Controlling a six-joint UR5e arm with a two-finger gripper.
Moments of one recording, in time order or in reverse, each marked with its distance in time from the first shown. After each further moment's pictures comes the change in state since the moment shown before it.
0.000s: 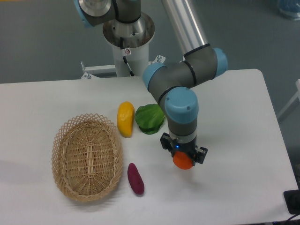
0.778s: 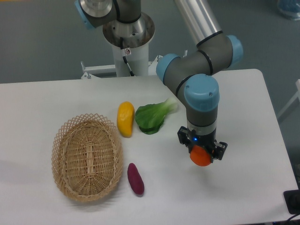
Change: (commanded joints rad) arm 0.046 -0.001 0.054 -0.025 -0.008 0.108
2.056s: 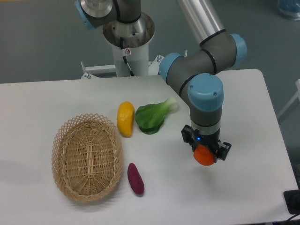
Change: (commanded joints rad) arm -0.003 0.003 0.005 -0.023 0.014 0.012
